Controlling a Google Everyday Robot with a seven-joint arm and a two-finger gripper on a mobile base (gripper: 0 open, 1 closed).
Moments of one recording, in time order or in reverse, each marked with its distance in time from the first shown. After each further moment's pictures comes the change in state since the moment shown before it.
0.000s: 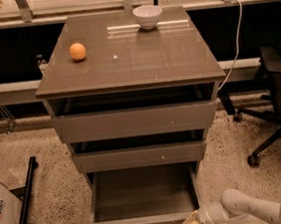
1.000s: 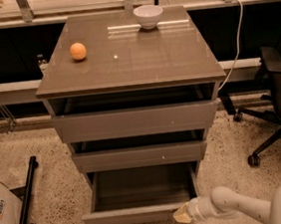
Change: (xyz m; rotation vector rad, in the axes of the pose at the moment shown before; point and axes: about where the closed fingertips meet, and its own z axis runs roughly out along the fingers) arm -0.037 -0.030 0.029 0.089 -0.061 -0.066
